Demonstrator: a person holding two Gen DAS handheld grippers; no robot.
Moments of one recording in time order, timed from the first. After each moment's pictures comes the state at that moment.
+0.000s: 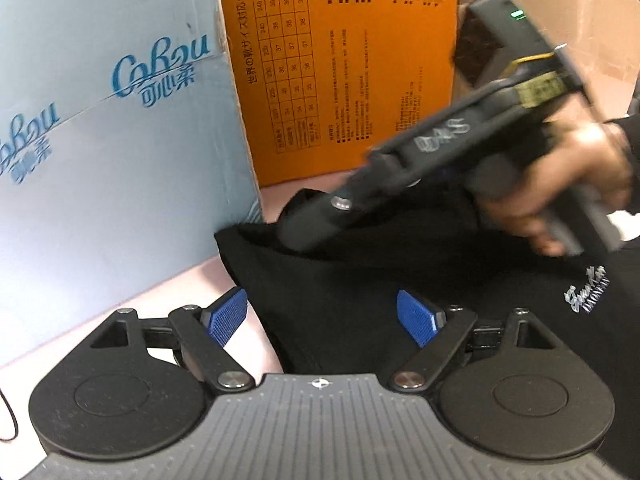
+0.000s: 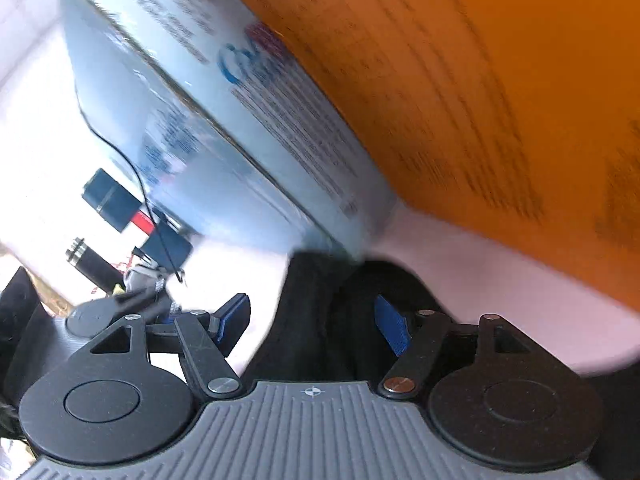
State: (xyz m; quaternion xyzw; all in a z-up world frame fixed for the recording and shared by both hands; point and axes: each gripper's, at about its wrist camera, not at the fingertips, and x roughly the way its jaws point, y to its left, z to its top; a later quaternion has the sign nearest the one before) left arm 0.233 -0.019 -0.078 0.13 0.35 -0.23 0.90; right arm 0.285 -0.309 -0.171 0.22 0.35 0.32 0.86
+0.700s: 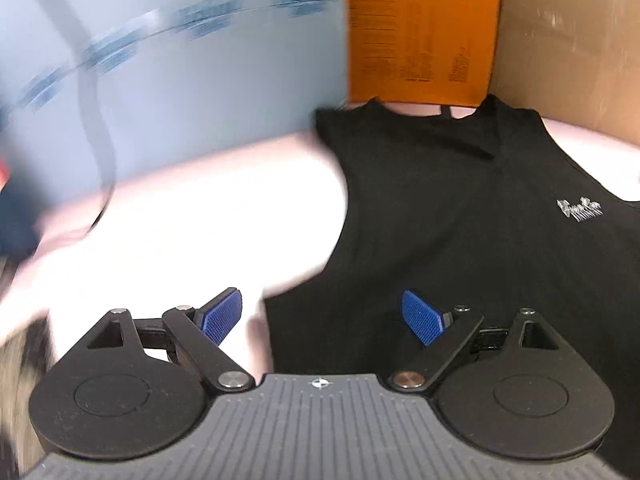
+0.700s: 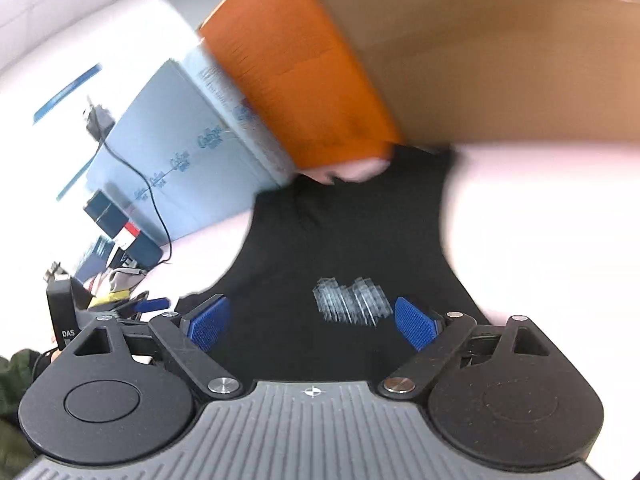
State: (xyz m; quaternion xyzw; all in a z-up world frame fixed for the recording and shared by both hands) left arm 0.088 0.052 -0.079 0.05 0.39 -0.10 0.91; right arm -0.080 -0.390 -0.105 0.28 0.32 0.09 0.90
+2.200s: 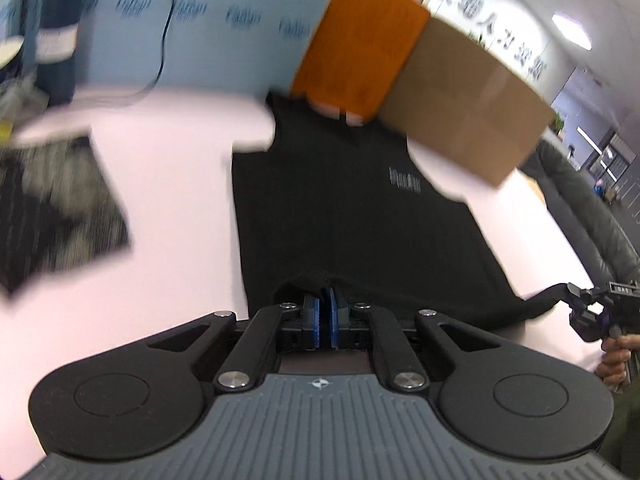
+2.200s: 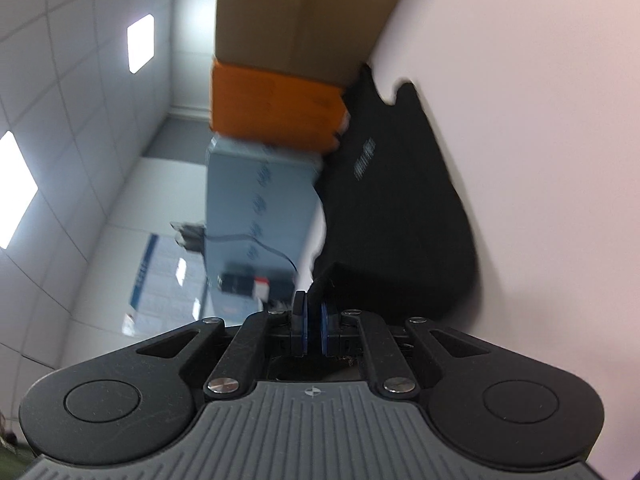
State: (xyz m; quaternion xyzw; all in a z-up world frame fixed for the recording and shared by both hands) left arm -0.071 0.115 -0.018 -0.11 0.38 -0.22 0.89; right arm -0.266 -0.391 -0.156 0.61 0.22 0.13 0.75
